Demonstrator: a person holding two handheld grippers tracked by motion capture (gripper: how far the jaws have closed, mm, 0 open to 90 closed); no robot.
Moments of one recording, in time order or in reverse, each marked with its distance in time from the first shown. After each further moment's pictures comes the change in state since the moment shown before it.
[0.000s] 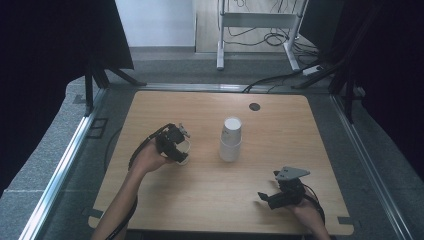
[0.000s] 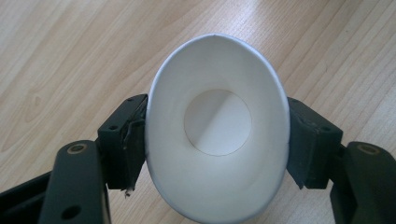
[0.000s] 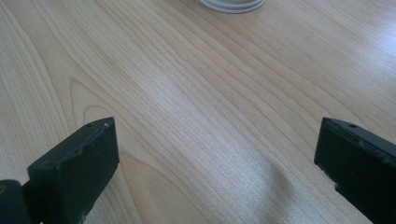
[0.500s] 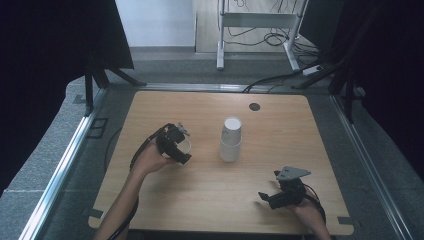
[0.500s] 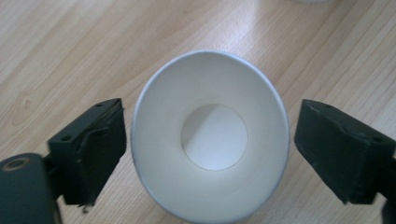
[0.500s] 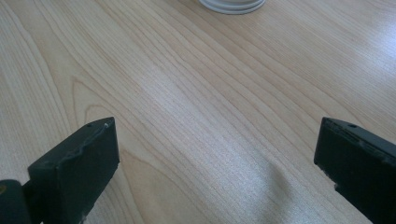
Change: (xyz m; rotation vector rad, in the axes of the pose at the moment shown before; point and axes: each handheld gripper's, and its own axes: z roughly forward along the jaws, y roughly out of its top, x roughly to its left) left arm 0.003 -0.003 -0.003 -0.087 -0.027 -0.081; right arm -0.001 0.000 -0.002 -0.005 0.005 0.002
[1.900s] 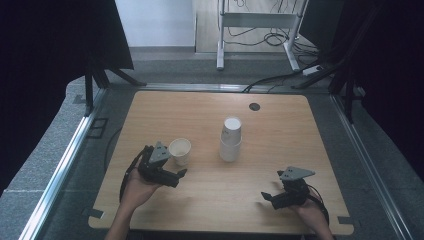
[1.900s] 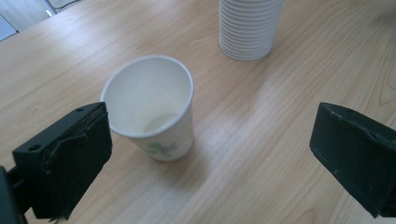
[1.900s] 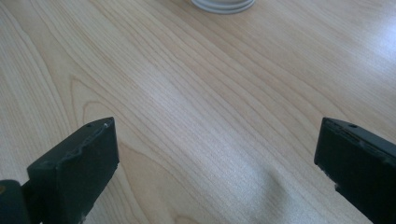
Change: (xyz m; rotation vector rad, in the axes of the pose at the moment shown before) left arm -0.053 -0.078 -0.041 -0.383 0.033 -0.063; right arm -0.002 -0.003 -0.008 -0.002 -0.018 0.013
